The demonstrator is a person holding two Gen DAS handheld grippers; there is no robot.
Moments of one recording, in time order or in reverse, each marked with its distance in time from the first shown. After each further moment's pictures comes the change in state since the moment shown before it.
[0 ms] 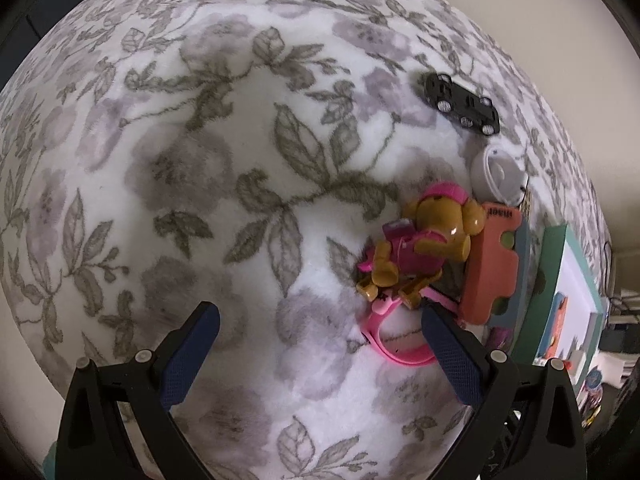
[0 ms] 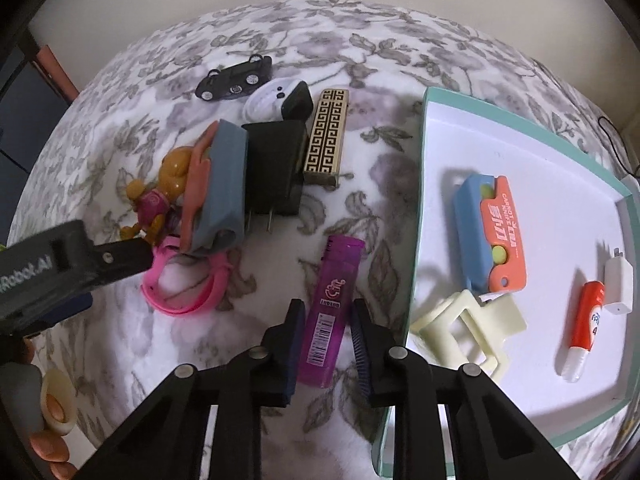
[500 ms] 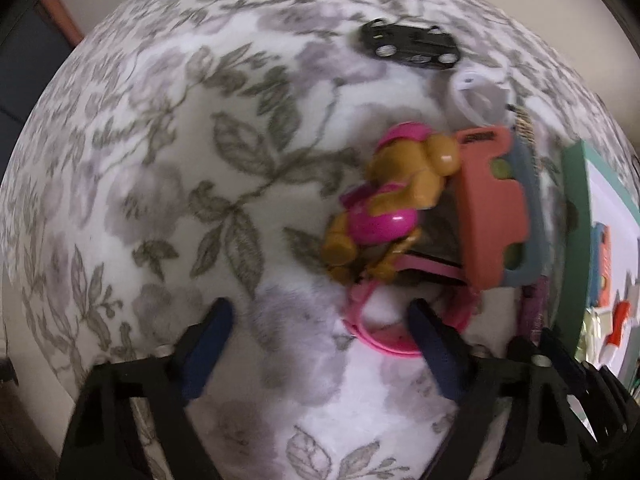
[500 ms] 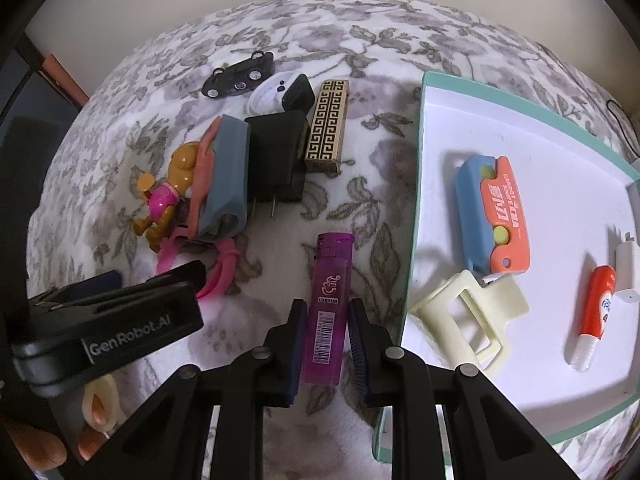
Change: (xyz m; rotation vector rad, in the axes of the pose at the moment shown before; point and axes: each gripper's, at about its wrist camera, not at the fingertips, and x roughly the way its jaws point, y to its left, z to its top) left arm 0.019 -0.060 -0.016 0.267 -0.023 0.165; right arm -0.002 -0.006 -0.011 0.027 0.016 0.074
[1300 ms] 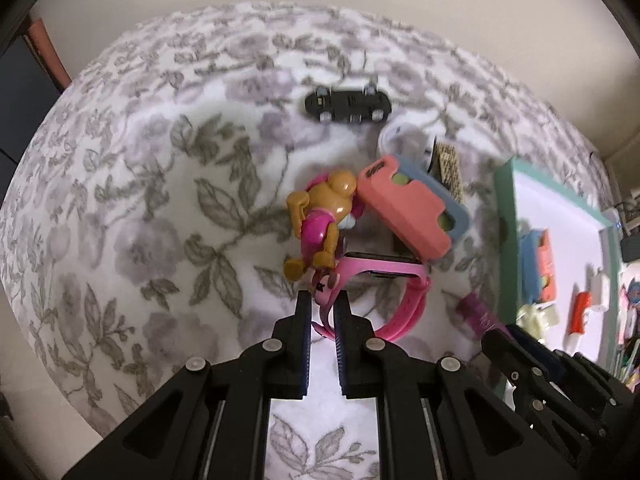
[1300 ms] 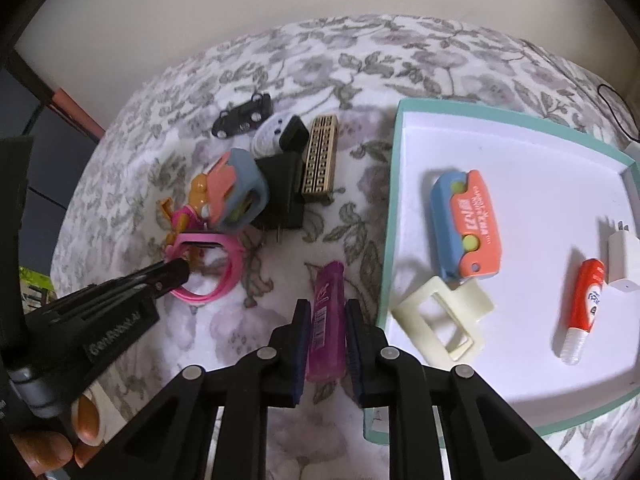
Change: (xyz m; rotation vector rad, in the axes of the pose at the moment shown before) left arm -0.075 0.000 0.001 0.054 -0.141 -0.087; right arm -0.039 -0.024 -0.001 0.071 -0.067 0.095
